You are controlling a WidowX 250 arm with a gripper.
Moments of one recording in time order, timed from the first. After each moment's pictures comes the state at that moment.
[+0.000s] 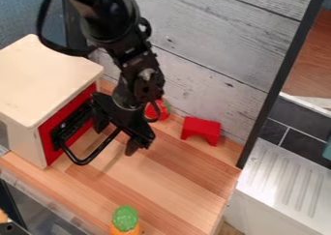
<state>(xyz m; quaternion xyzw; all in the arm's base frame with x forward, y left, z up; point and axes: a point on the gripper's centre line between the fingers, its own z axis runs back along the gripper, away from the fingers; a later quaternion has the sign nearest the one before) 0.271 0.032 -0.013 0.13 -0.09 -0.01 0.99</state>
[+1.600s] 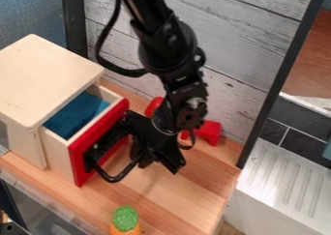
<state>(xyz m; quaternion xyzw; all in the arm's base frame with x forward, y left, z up) 0.268 -0.034 -0.021 0.14 -0.06 -0.07 0.99</state>
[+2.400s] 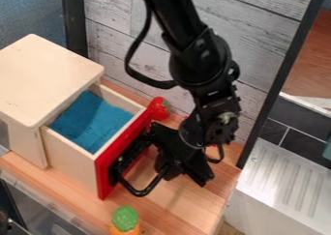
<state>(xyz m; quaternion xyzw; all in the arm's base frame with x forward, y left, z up) 0.274 -0.071 -0.022 0.12 -0.07 -0.07 0.99</state>
